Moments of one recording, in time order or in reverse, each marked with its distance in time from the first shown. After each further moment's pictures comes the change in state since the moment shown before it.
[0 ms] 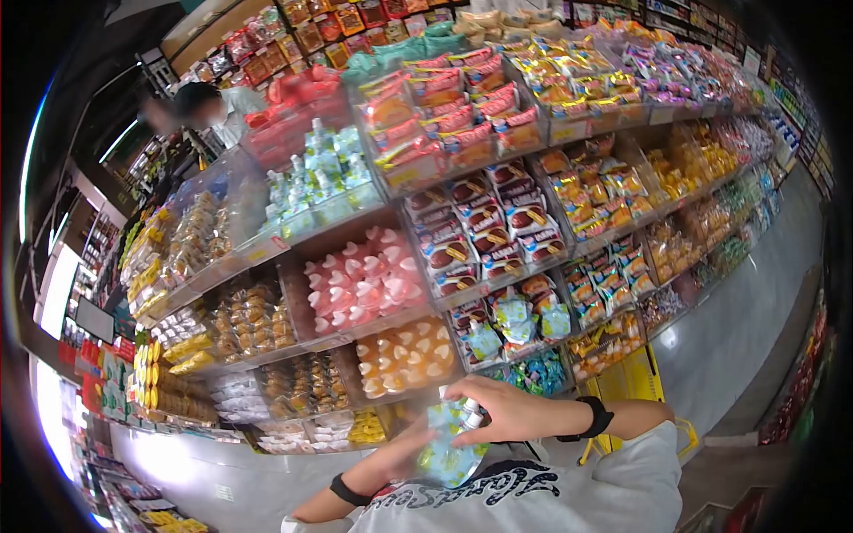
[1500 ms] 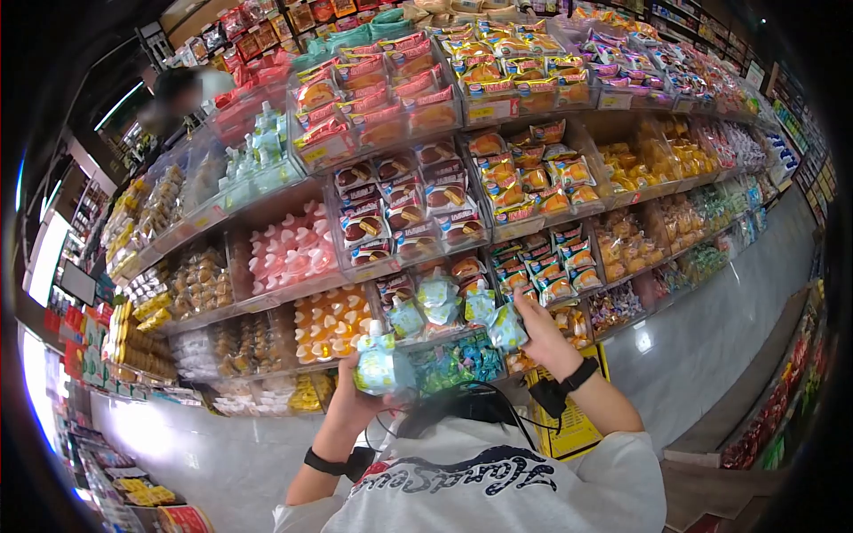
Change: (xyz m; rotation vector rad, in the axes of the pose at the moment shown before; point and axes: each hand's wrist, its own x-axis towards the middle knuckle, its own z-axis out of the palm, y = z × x) left_hand 0.095 -0.033 0.080 -0.386 0.464 0.397; right_hand -0.131 0.159 -0.107 1.190 0.862 0.543
